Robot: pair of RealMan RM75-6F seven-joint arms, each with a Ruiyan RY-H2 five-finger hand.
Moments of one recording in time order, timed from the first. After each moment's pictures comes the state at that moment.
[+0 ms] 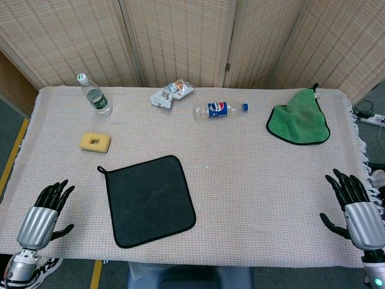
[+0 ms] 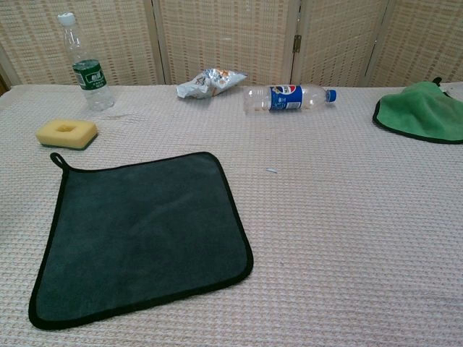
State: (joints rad) left arm -0.14 -1.28 0.02 -1.43 1.66 1.52 0.09; right arm 0.04 -1.04 0.01 -1.68 -1.65 1.56 0.07
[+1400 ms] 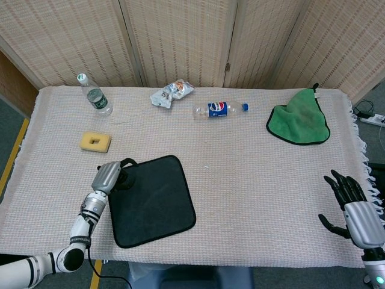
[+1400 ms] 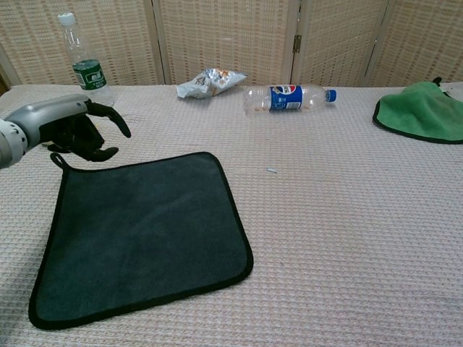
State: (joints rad) left arm -0.61 -1.51 -0.31 -1.55 0.95 0.93 0.15; right arm 0.05 -1.04 0.00 -1.65 -1.64 1.53 0.17
